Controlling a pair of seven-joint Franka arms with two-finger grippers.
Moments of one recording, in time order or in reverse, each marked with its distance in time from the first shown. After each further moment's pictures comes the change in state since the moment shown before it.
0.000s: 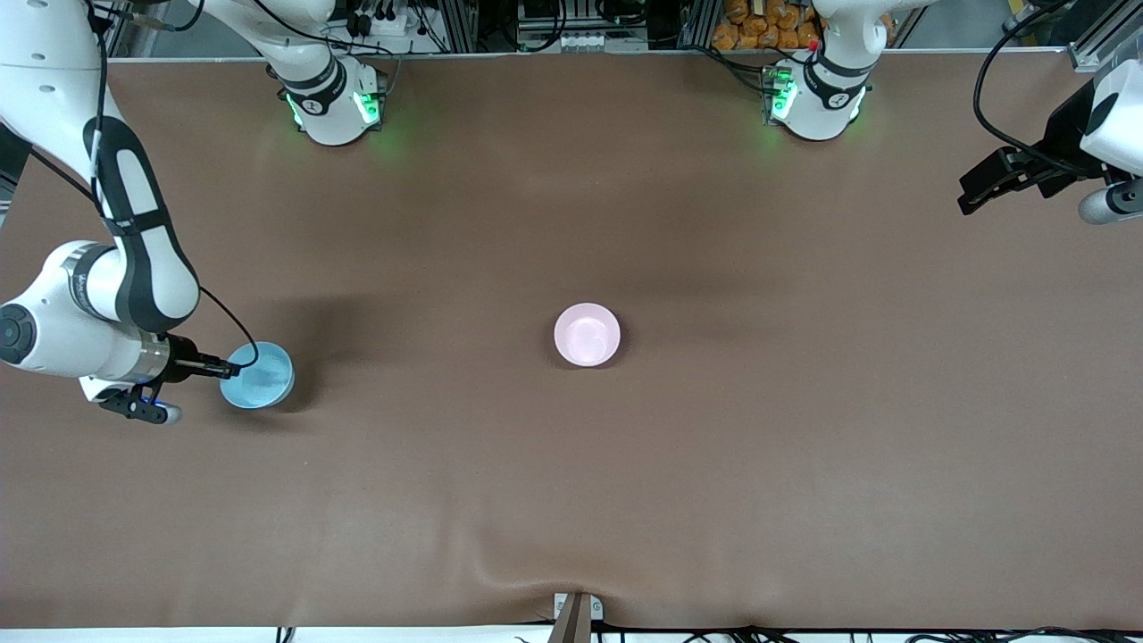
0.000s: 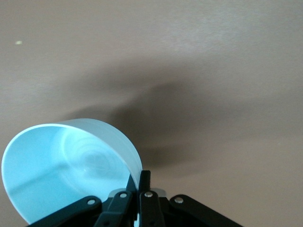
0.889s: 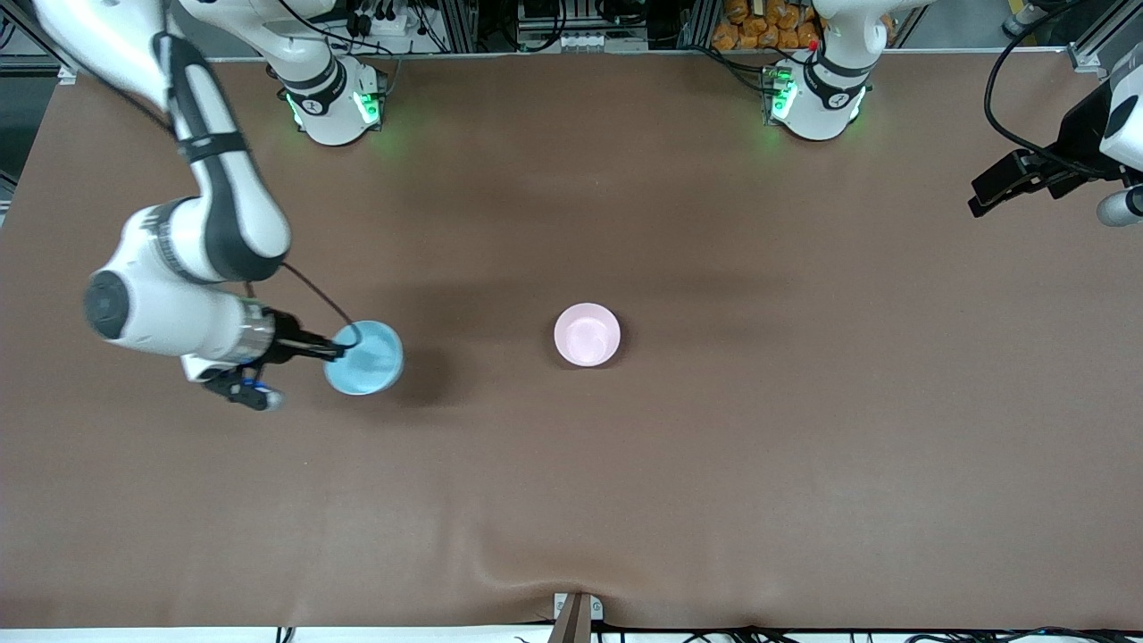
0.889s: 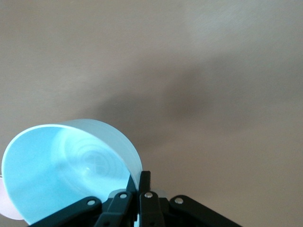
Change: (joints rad) left arm 0.025 0.000 0.000 0.000 -0.008 0.003 0.000; right arm 0.299 -0.133 0.049 0.032 0.163 -0.117 0.389
